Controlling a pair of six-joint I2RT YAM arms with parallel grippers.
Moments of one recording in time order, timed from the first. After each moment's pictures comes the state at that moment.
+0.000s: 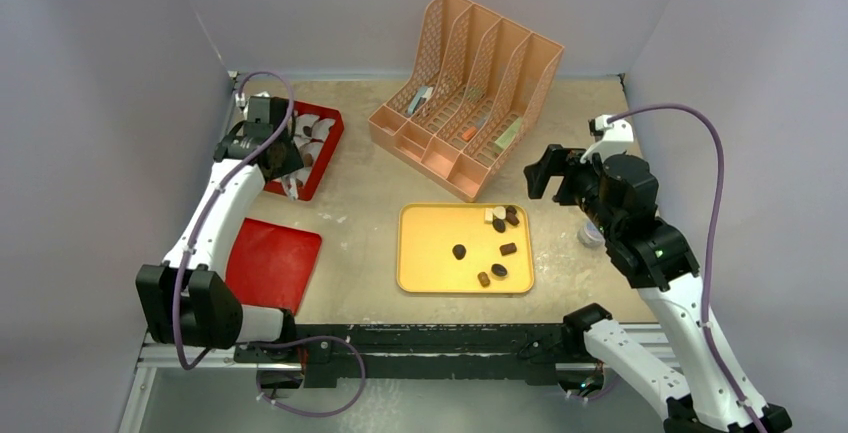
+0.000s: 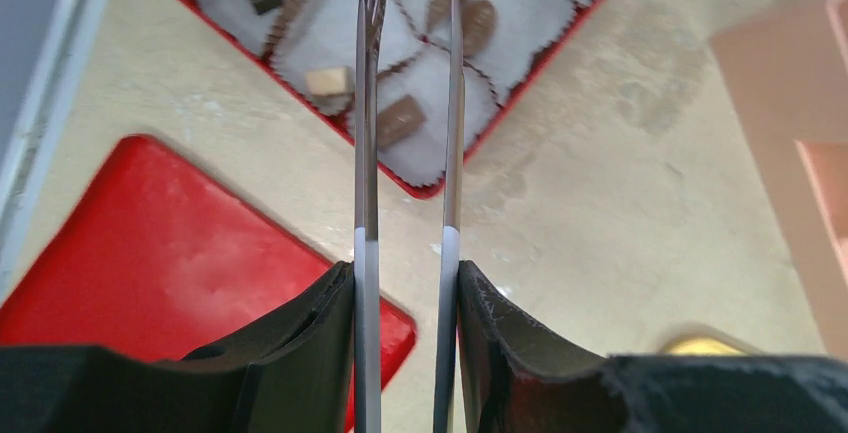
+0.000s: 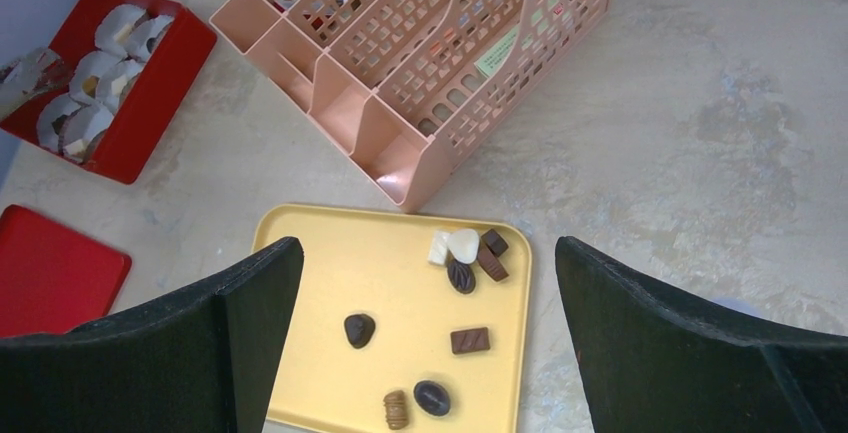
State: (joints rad) left arm -0.09 1.36 1.22 -0.77 -0.34 -0.47; right arm 0.39 0.75 1.06 -0.65 0.17 0.32
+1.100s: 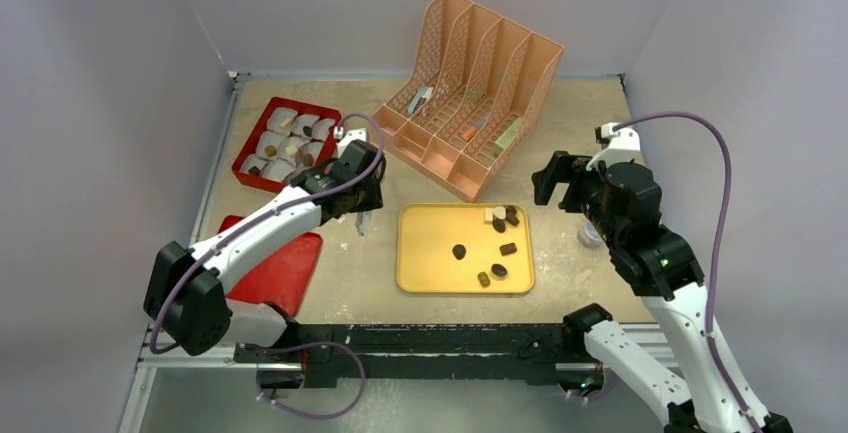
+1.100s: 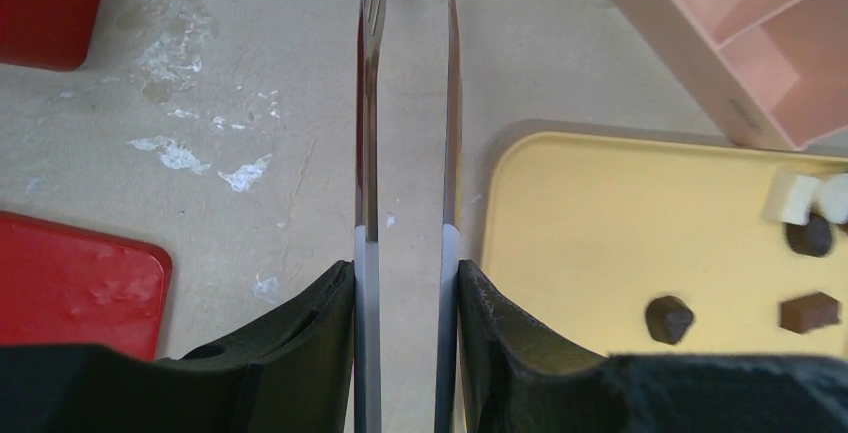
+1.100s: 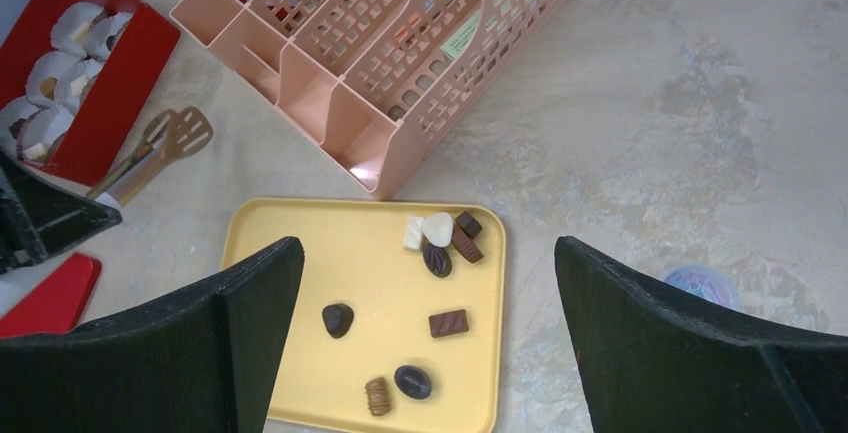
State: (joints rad) left arm -0.62 1.34 1.05 -0.63 -0.31 -0.67; right arm 0.39 0.72 1.04 -0.71 0.23 0.32
